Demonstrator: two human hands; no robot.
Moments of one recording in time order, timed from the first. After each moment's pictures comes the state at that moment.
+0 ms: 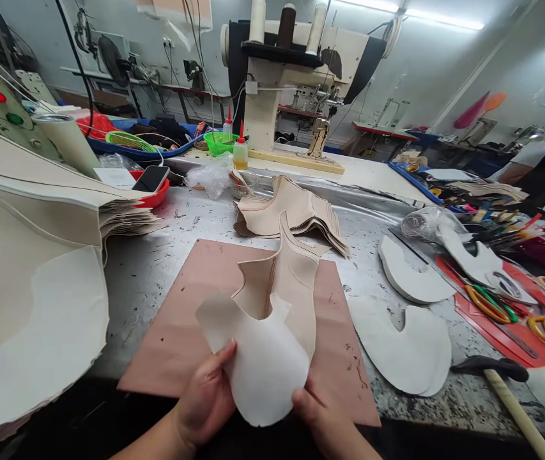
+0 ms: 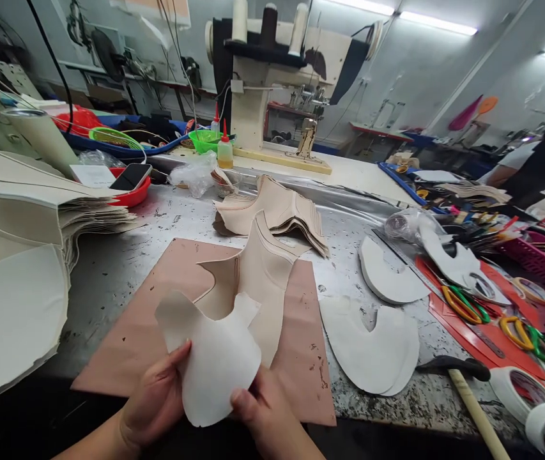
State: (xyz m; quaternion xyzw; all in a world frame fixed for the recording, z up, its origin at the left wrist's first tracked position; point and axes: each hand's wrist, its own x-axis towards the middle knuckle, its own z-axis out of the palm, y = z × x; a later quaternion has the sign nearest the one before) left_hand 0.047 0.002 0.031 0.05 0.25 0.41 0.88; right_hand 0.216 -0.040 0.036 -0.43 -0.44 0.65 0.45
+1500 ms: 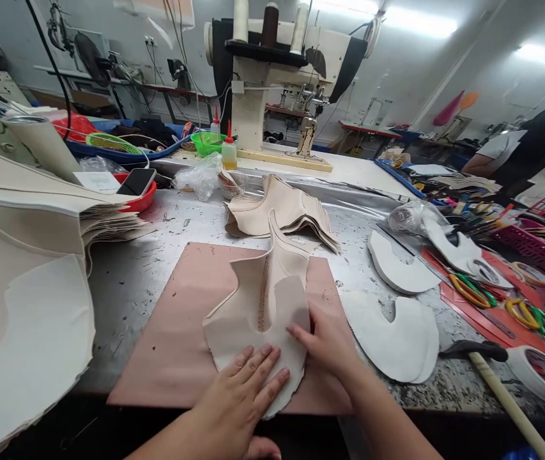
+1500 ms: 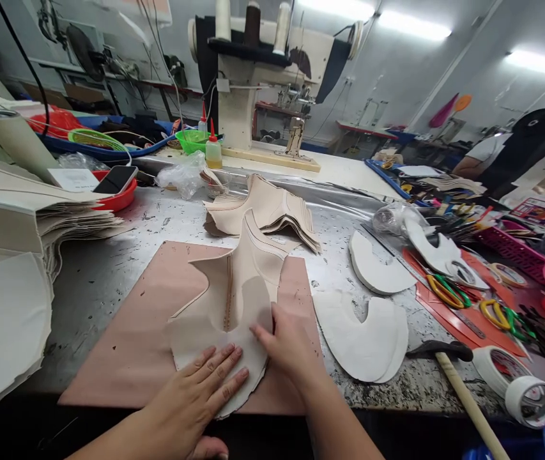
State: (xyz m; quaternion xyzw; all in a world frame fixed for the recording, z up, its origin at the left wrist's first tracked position) left_hand 0.042 0.002 0.013 0.94 0.22 0.06 0.25; right_hand 0.260 0.021 0.039 -0.67 -0.61 0.32 0.27
